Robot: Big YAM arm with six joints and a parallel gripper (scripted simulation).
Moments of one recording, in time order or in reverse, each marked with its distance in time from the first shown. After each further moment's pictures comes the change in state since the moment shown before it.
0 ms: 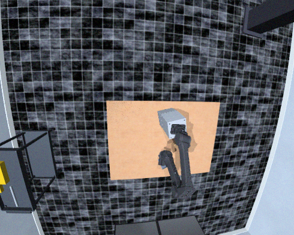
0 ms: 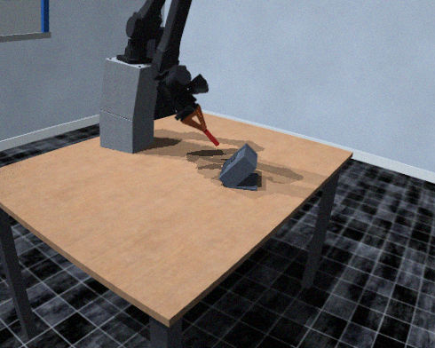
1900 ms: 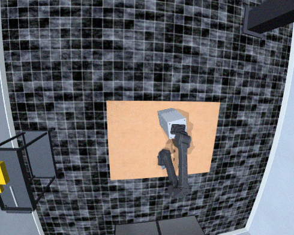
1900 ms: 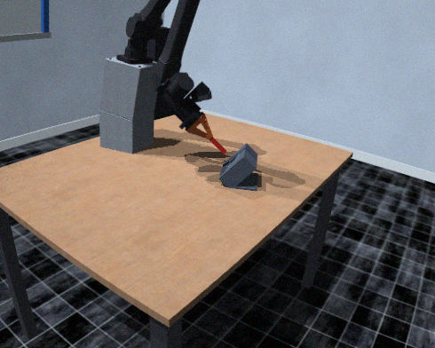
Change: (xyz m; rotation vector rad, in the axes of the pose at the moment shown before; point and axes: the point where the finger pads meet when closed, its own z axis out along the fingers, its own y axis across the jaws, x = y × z) arm -0.005 -0.023 0.029 0.062 -0.086 -0.037
